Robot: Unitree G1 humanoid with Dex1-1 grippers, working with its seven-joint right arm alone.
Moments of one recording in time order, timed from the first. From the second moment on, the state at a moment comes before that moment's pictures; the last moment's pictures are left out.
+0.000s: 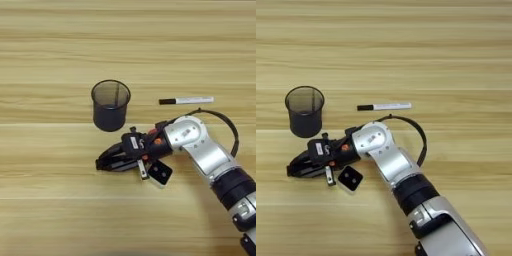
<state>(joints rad) -0.40 -0.33 0.43 0.37 -0.02 -0.27 1.30</state>
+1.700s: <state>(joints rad) -0.68 -0.35 -0.14 0.34 0.36 -0.02 0.93</state>
